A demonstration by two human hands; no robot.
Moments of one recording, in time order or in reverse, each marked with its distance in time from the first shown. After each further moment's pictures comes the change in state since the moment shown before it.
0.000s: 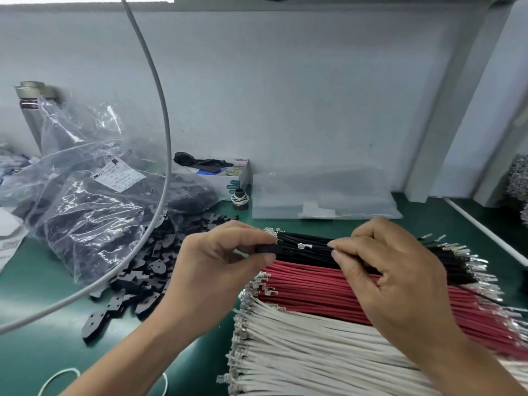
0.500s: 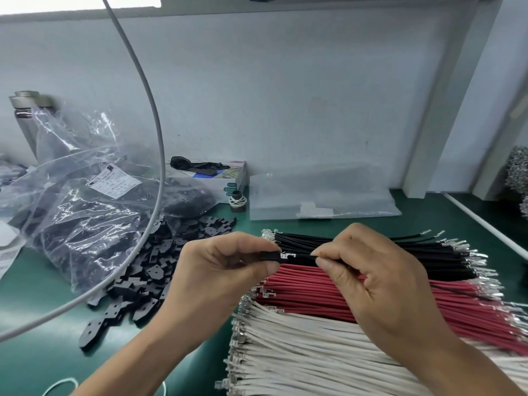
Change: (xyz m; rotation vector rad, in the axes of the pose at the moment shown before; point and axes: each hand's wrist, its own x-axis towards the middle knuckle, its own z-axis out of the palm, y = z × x) left_hand -0.005 0.016 0.005 -0.184 -0.058 -0.186; right_hand 0.003 -0.016 -0.001 0.120 -0.116 0.053
